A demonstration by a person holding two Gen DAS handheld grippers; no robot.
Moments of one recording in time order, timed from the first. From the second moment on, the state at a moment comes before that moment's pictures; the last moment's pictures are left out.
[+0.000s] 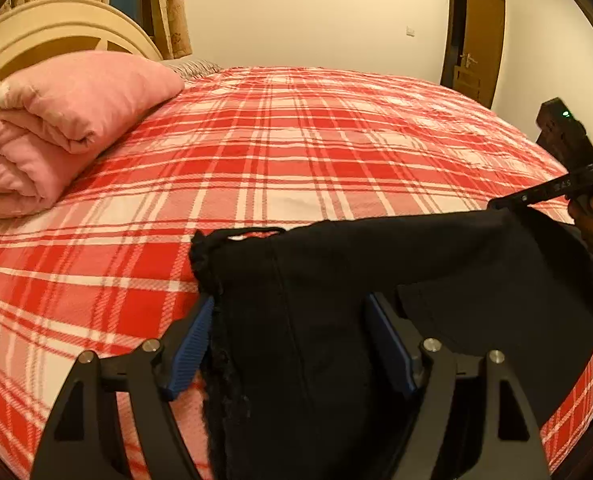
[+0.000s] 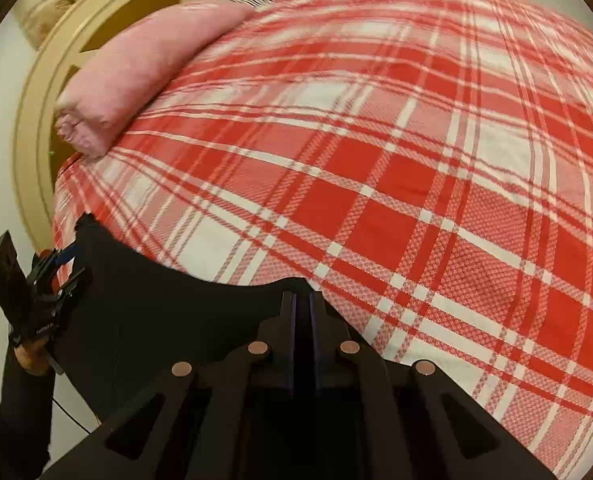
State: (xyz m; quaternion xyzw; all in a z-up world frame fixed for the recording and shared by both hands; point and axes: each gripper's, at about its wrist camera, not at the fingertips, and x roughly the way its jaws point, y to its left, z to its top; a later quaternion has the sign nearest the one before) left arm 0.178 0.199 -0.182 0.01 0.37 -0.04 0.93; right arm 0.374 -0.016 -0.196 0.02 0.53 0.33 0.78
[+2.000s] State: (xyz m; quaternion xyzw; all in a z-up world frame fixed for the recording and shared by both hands) left arm 0.153 0.152 -0.170 0.05 0.38 0.03 0.92; right arm 0.201 -0.120 -0.197 -0.10 0.46 0.29 0.83
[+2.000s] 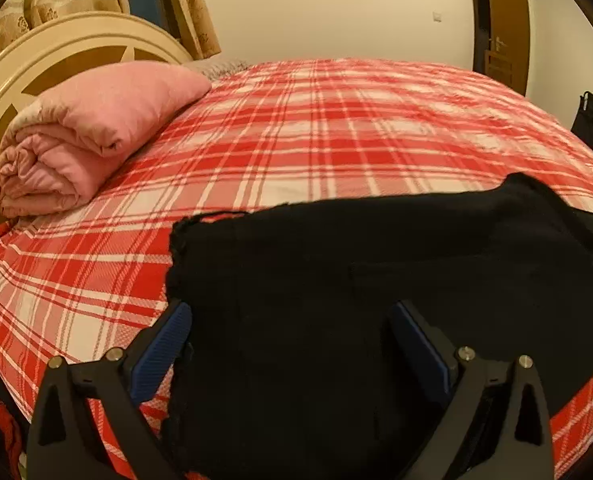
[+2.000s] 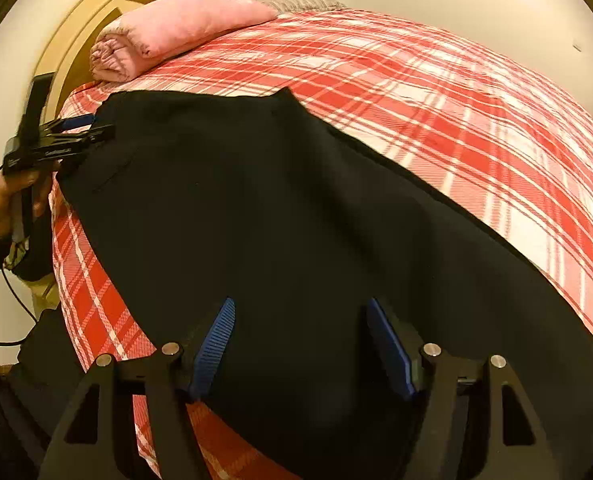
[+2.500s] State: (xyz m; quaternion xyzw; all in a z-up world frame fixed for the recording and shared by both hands) left arm 0.144 0.065 -0.128 0.04 0.34 -0.08 0.94; right arm 0.185 -0.159 -0.204 -0.07 0.44 0.25 0.86
